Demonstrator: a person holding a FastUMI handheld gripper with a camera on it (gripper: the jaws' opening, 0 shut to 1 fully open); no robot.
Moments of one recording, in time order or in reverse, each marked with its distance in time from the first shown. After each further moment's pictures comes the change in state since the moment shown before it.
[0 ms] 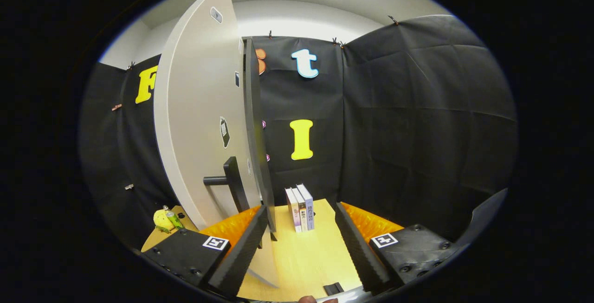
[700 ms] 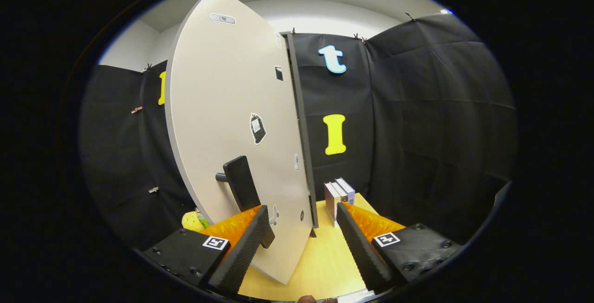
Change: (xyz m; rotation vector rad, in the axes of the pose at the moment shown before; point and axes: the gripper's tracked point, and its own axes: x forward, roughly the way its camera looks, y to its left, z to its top) arm -0.014 0.132 -0.018 0.030 0.023 0.152
